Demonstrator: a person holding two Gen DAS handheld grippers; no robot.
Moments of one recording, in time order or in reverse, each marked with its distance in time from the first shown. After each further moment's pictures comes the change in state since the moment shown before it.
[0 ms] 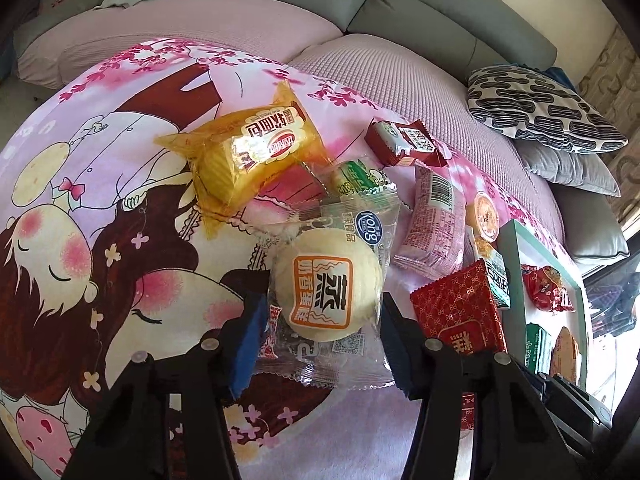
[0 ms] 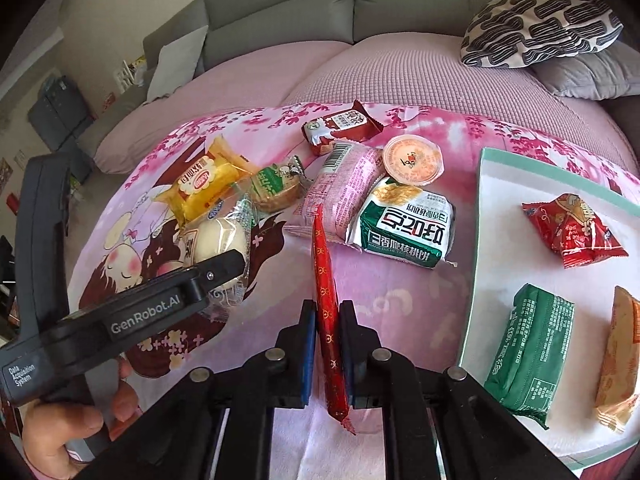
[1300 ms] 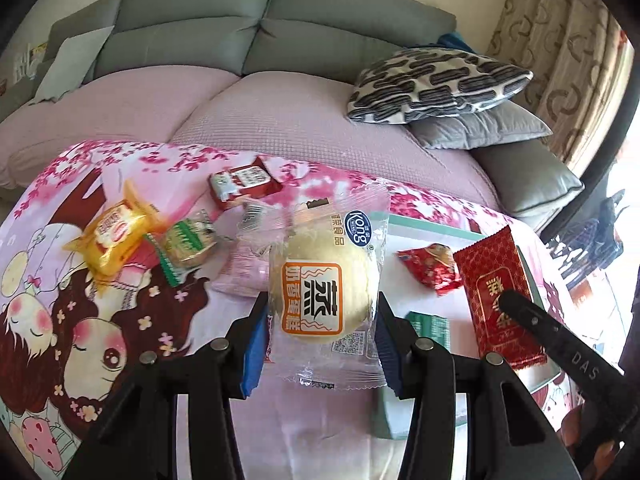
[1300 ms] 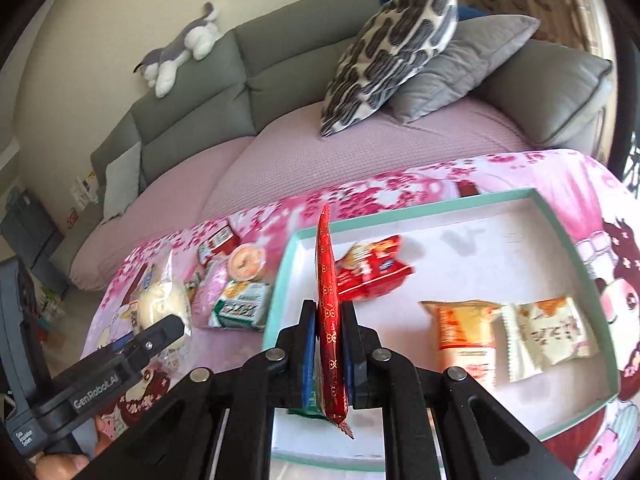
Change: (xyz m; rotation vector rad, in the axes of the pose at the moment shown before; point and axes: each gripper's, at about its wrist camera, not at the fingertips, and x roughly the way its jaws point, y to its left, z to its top) left arm -0.049 -0.140 -0.023 0.297 -0.110 -0.106; right arm -0.115 -0.140 -0.017 0.322 -0.285 -0.113
